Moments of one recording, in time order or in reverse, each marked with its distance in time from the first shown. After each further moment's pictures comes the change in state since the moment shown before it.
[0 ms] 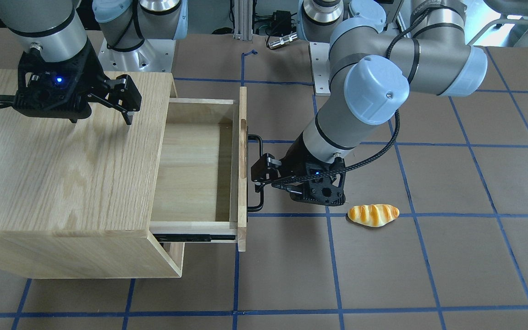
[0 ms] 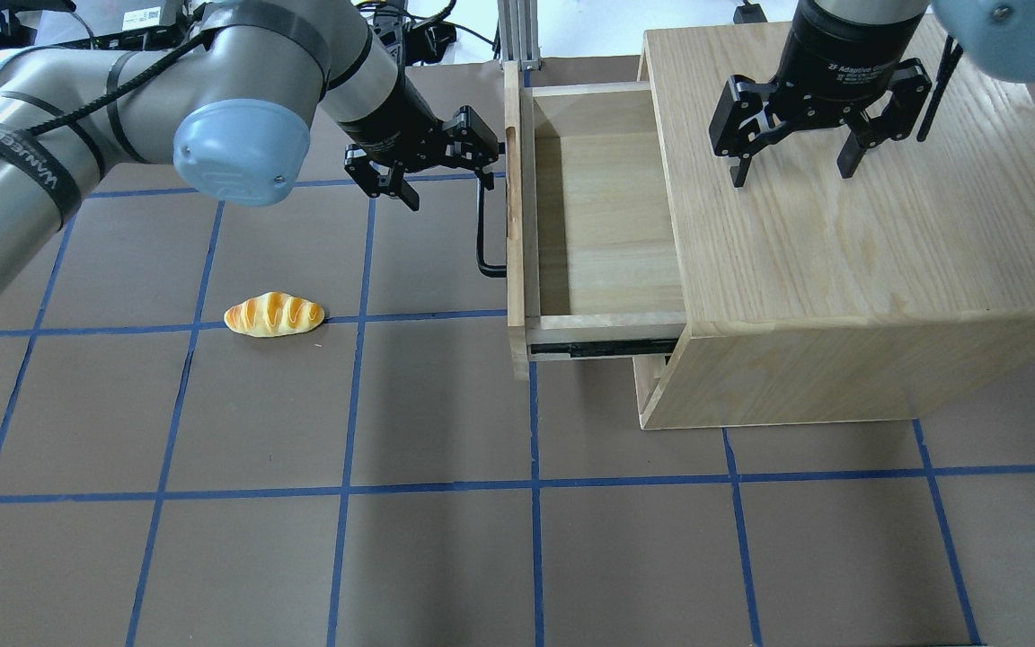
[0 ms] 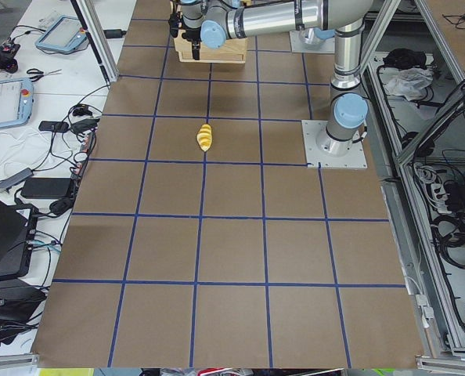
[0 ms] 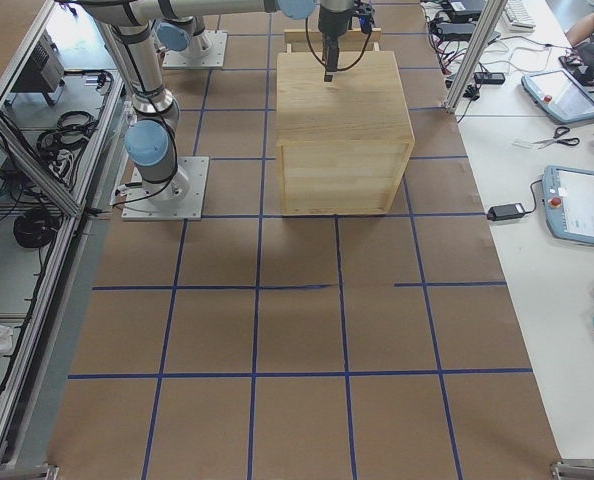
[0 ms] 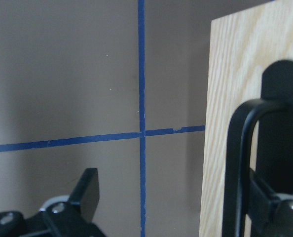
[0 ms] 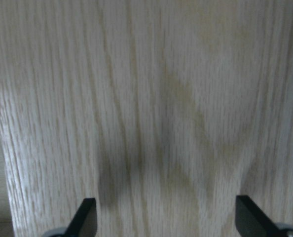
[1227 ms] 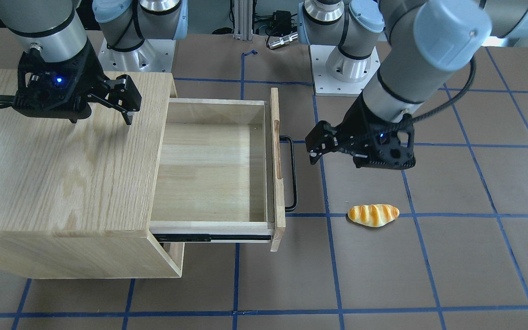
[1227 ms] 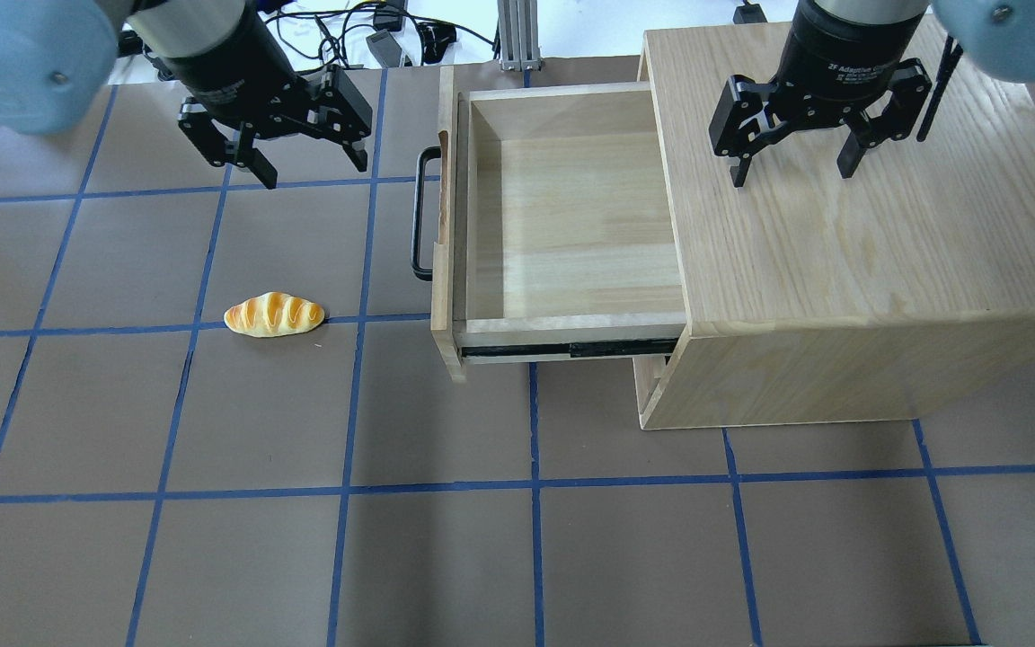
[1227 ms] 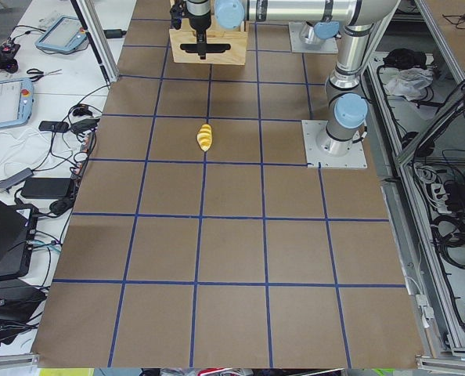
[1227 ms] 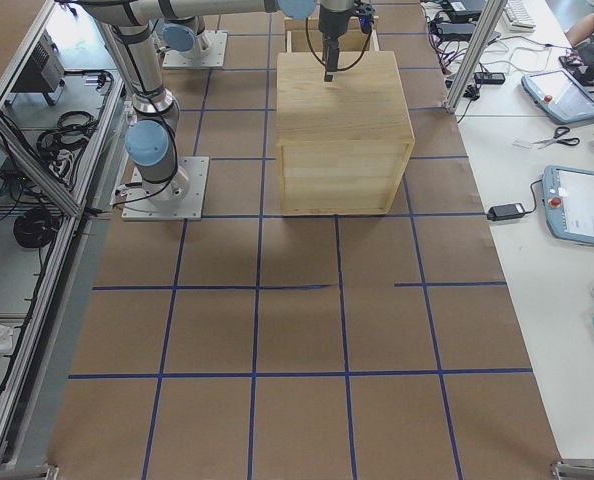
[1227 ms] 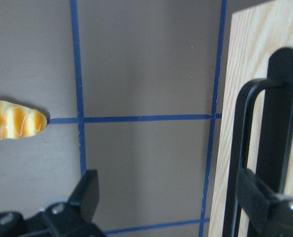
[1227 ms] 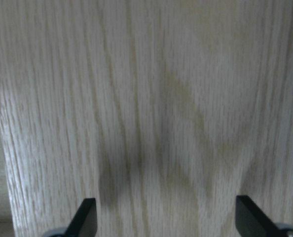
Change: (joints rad) left arm 0.094 0.182 0.129 -0.375 0.192 0.090; right arm 0.000 0.000 0.000 0.000 0.000 -0.001
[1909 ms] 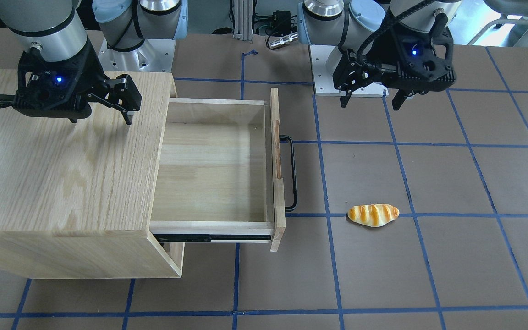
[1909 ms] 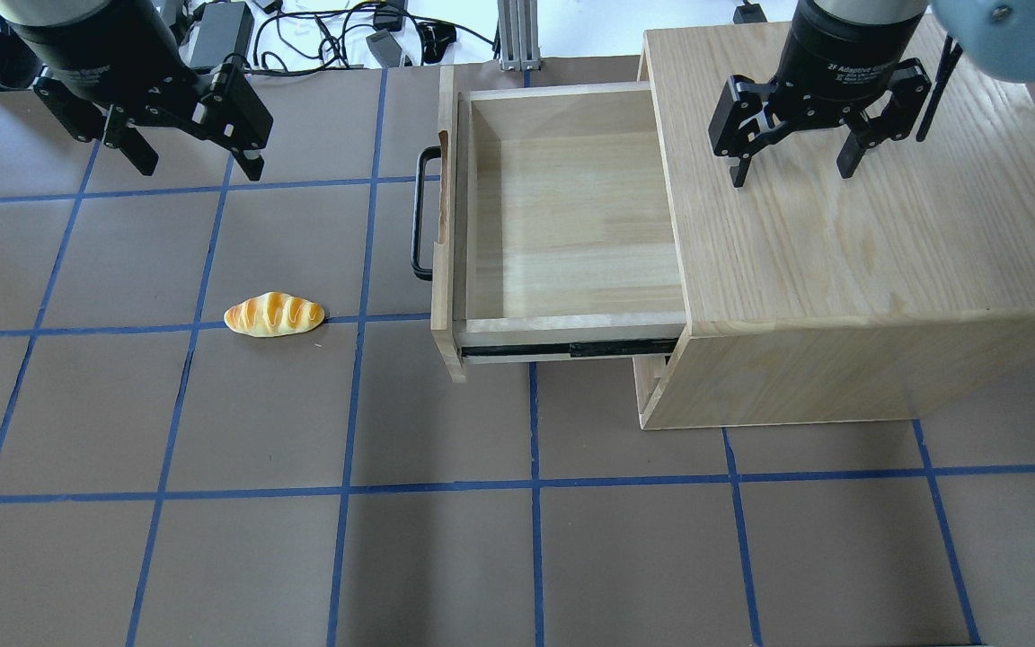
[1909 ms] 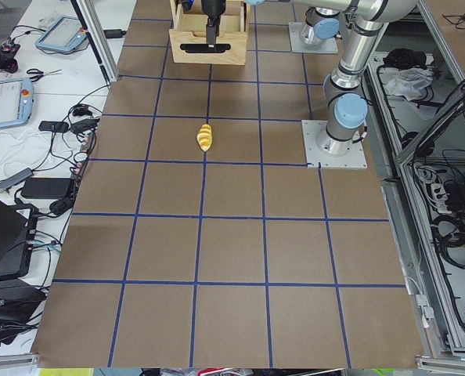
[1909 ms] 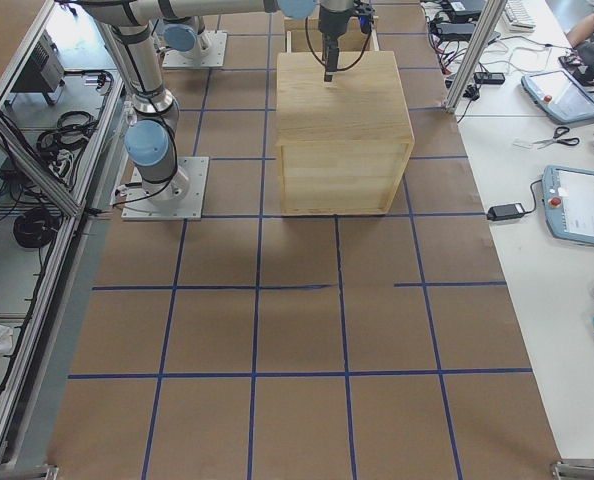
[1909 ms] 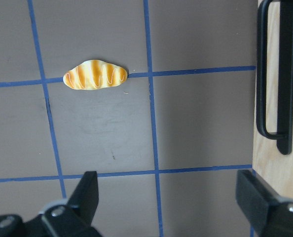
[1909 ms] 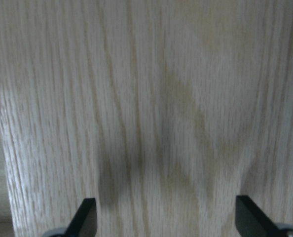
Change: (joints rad) left arm 0.059 0.078 0.009 -0.068 0.134 0.196; right arm 0.001 0.000 0.000 0.000 0.000 0.000
